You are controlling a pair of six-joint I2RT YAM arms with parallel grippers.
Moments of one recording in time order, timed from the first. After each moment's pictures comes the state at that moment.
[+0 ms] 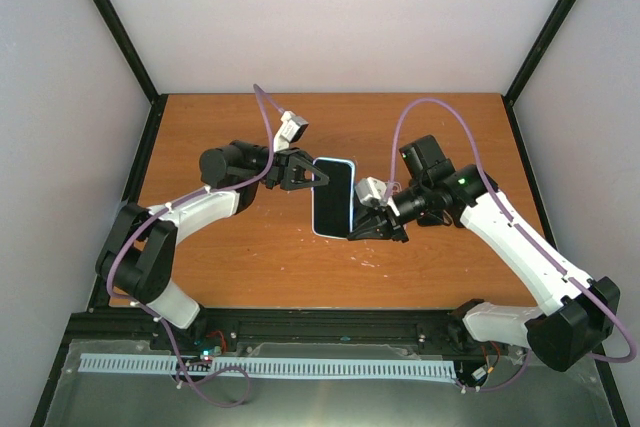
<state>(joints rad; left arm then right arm) -0.50 1.57 0.94 1.51 1.39 -1.59 0.53 1.22 1.17 -0.97 -1.11 -0.89</state>
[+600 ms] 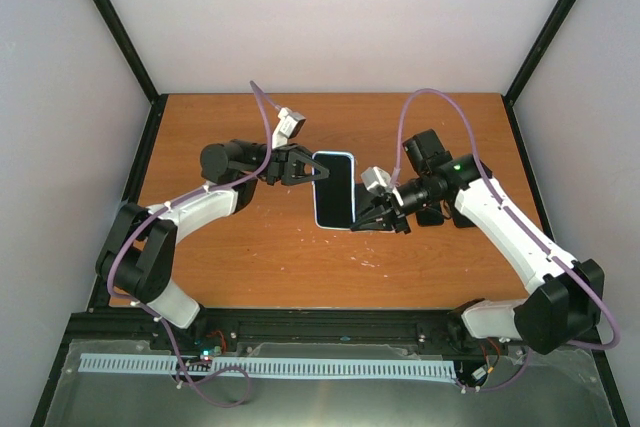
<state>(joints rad) -0.48 1.57 0.94 1.44 1.36 -1.51 0.44 1.32 1.19 -1.03 -1.23 -0.97</state>
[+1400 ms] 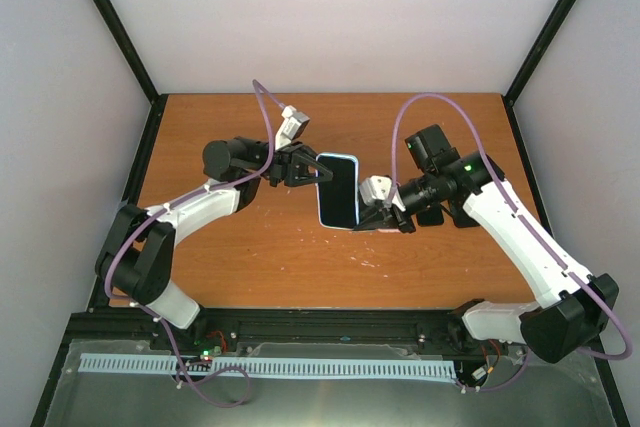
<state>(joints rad) -0.51 1.56 0.98 1.39 1.38 -1.42 0.49 1.26 1.29 -1.14 -0.98 -1.15</state>
